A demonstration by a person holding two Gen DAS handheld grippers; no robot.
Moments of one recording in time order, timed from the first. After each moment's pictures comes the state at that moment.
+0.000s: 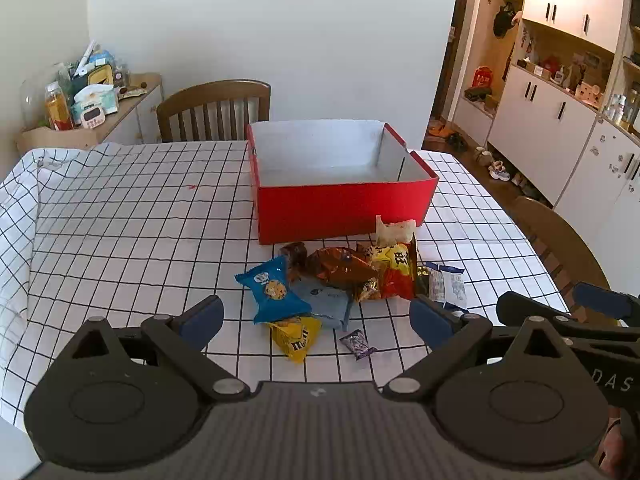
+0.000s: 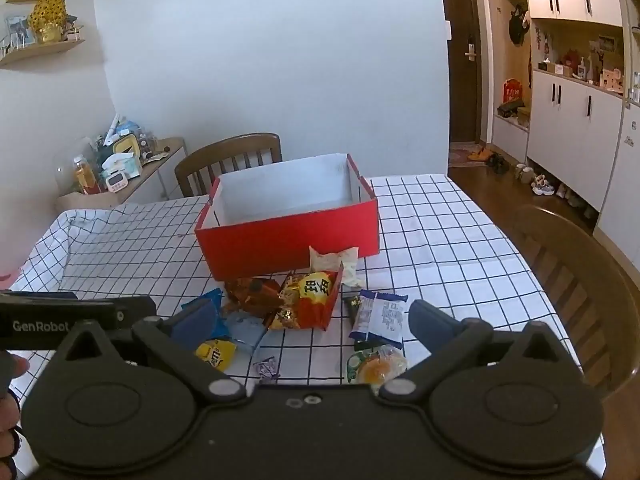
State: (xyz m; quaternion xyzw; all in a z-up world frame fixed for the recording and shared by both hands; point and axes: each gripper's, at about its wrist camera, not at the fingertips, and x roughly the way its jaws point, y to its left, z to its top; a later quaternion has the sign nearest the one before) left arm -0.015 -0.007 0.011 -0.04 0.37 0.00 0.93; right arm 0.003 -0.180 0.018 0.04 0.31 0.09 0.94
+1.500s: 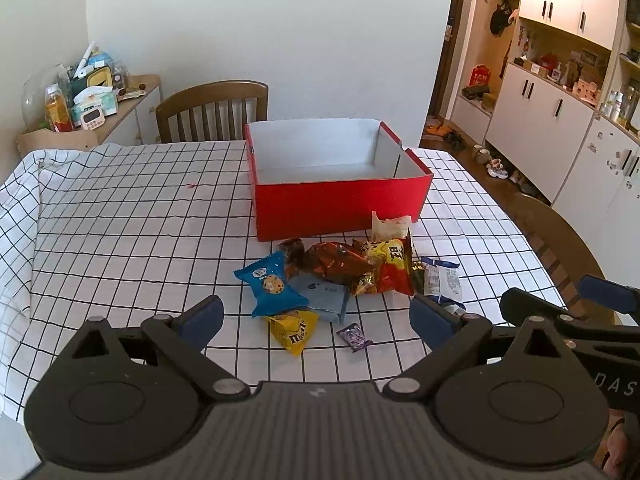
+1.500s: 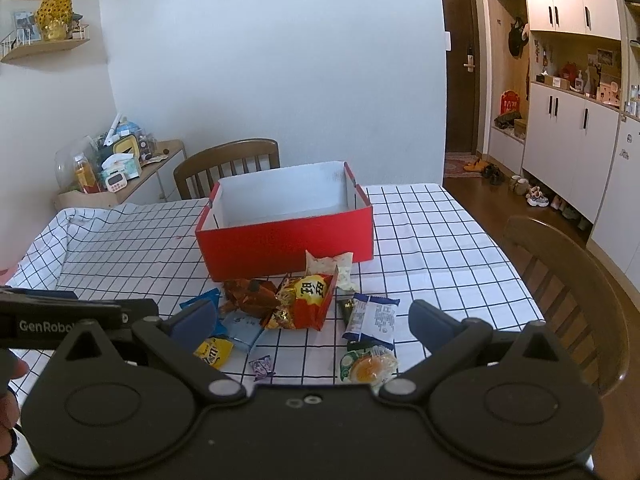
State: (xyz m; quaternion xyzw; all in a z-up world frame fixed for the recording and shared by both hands) left arm -0.025 -0.012 0.012 -0.04 0.37 0.00 0.93; right arm -0.012 -0.180 0.025 0.02 0.30 0.09 0.95
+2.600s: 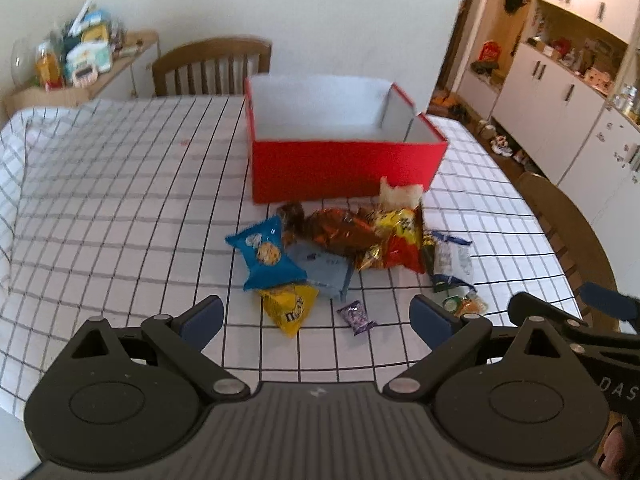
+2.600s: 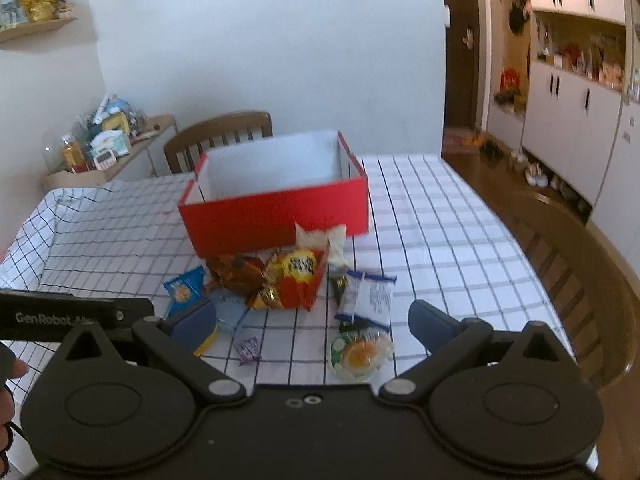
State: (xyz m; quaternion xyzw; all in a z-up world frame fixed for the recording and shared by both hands) left arm 0.011 -0.003 -0.022 -0.06 0.43 0.00 0.90; right arm 0.017 -0.186 -0.001 0.02 0.35 0.08 0.93
